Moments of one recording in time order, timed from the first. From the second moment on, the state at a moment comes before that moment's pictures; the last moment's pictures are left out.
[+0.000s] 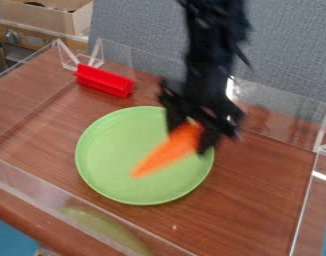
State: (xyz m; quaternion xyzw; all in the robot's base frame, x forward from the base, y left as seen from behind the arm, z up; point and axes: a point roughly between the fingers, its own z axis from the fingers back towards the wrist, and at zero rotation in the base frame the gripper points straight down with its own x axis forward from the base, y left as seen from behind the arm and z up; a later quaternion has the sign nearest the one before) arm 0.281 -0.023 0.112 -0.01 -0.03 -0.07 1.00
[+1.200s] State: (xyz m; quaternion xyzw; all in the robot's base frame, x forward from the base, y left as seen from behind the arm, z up) arm 0.270 0.180 0.027 -0.08 -0.01 -0.05 1.00
